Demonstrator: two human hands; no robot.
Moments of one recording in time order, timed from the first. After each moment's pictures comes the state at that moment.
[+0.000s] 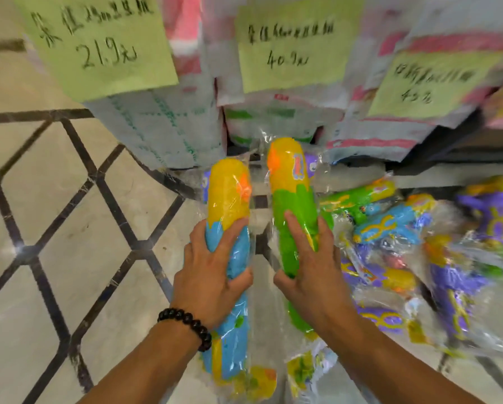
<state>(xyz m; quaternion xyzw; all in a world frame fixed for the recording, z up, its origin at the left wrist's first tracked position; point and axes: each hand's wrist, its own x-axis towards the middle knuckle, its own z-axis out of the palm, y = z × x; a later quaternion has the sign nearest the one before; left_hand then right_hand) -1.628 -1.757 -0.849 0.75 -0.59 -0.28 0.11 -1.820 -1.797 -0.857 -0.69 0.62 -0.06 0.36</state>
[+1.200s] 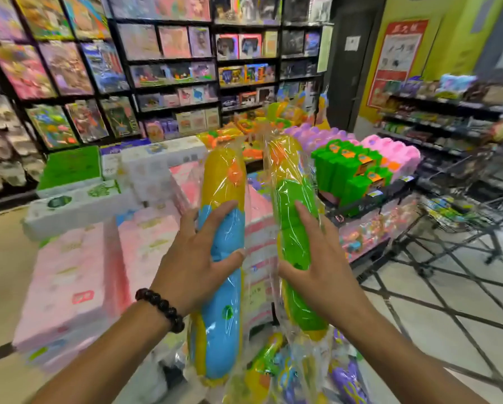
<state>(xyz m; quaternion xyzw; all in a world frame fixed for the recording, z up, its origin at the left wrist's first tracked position) -1.757 -1.855 -0.130 0.43 -0.83 -0.16 0.32 -1.970 -1.768 -0.145 -0.60 0.68 -0.41 0.11</state>
